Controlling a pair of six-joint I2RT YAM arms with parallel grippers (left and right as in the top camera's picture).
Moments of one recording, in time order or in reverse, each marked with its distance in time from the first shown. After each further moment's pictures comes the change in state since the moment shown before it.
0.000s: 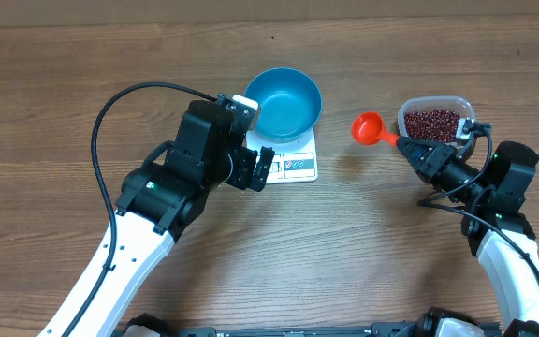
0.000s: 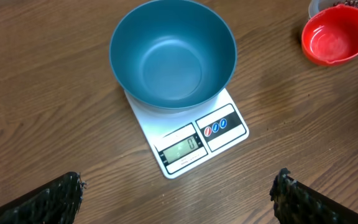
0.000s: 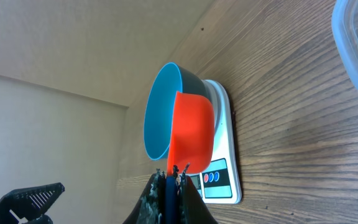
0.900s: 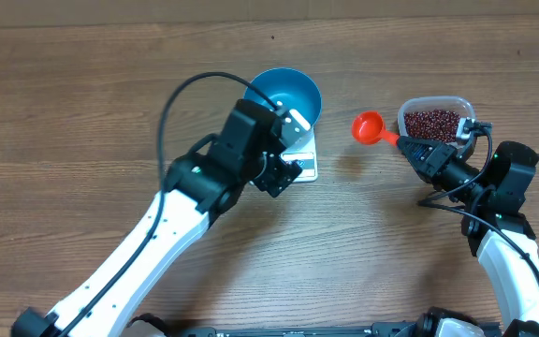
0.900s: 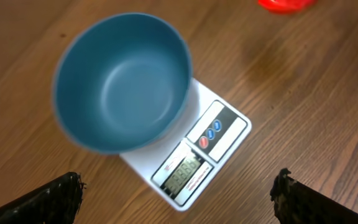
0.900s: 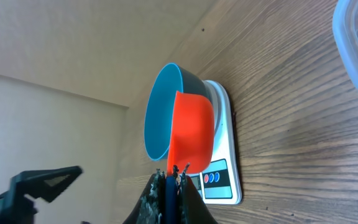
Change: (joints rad) left arm -0.105 0.139 0.000 0.120 -0.025 0.351; right arm 0.000 0.000 0.000 0.002 0.000 0.000
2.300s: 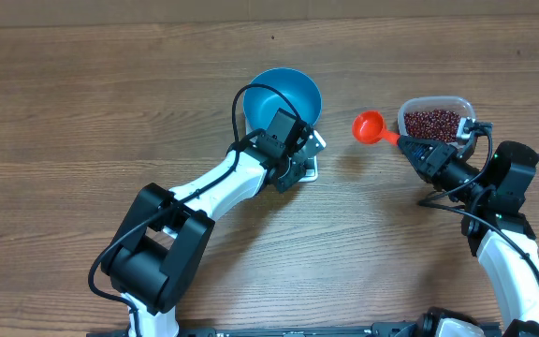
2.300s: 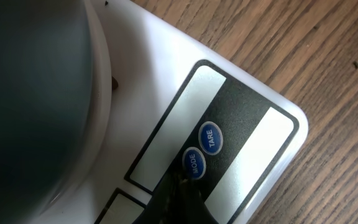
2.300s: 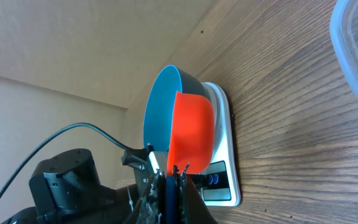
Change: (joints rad) left arm -0.021 0.529 0.016 0.234 0.029 0.095; right arm 0.000 0.000 0.000 0.006 0.007 0.000
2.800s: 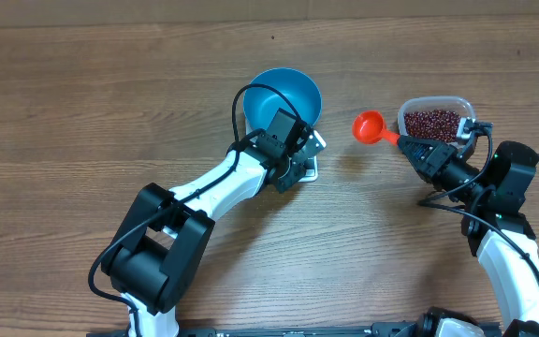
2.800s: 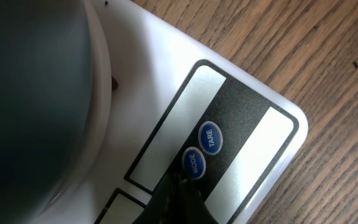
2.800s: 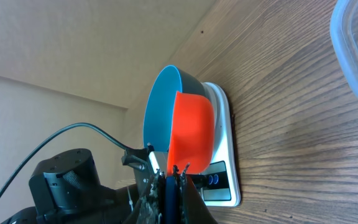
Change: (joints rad) left arm -0.001 0.000 0.003 -0.005 0.000 0.000; right arm 0.000 0.000 0.000 0.001 0.000 0.000
